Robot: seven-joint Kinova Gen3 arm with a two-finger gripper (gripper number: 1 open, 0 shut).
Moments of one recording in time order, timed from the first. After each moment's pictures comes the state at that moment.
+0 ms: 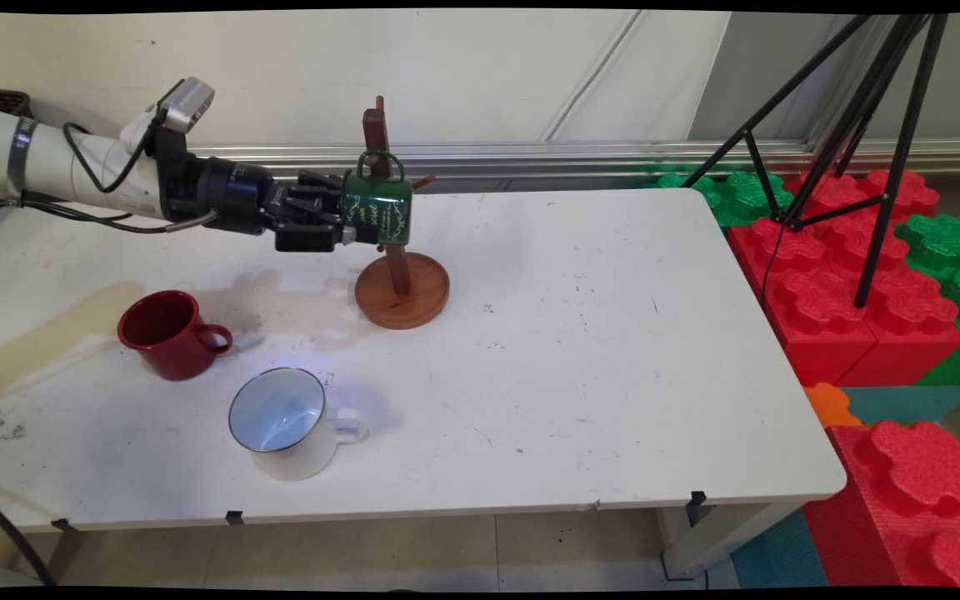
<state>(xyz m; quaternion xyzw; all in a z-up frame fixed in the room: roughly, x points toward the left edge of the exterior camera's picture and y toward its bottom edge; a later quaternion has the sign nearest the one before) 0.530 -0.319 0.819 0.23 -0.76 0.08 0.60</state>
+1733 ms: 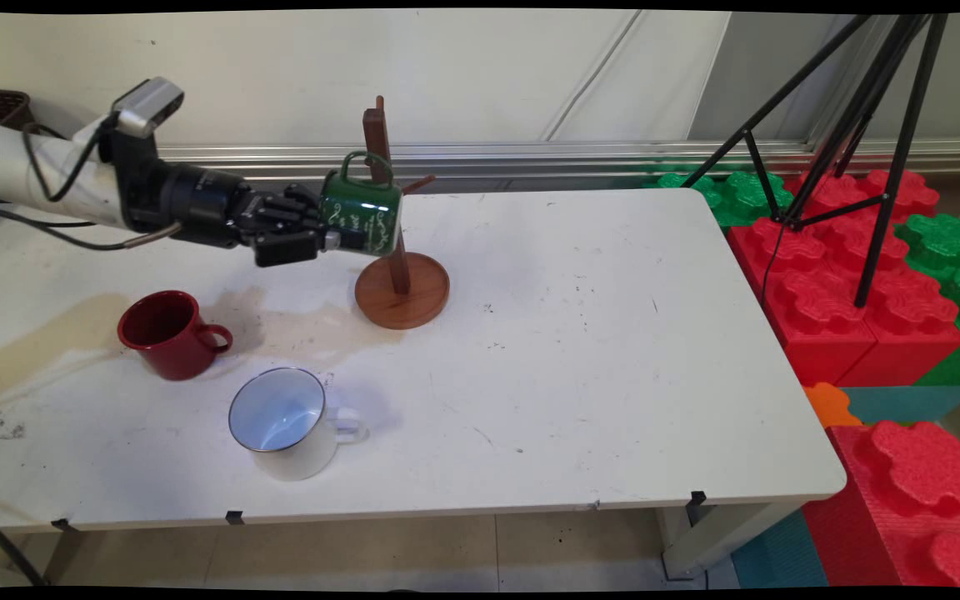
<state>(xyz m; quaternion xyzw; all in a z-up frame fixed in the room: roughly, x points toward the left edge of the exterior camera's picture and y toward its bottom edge) 0.527 -0.284 0.835 0.20 -0.76 0.06 0.61</state>
